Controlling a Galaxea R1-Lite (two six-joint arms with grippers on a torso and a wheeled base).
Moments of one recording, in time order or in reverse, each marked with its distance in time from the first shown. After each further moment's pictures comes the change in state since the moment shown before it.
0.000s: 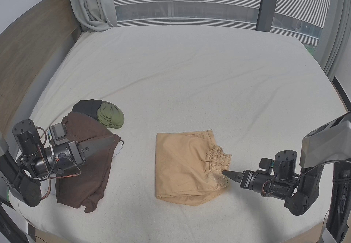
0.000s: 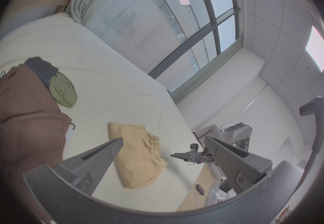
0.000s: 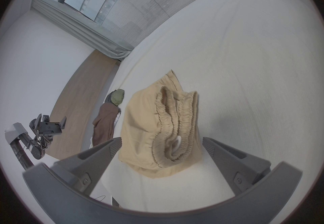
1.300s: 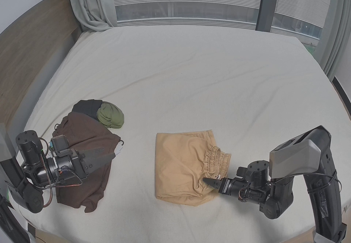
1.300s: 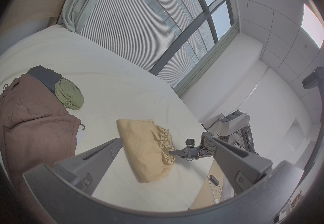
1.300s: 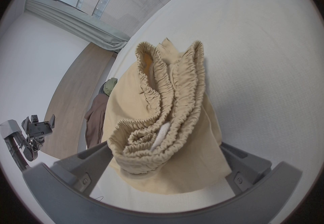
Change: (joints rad) left arm 0.024 0.080 0.090 -0.092 -0.007 0.194; right arm 0.079 0.274 -0.243 -0.002 -0.005 0.063
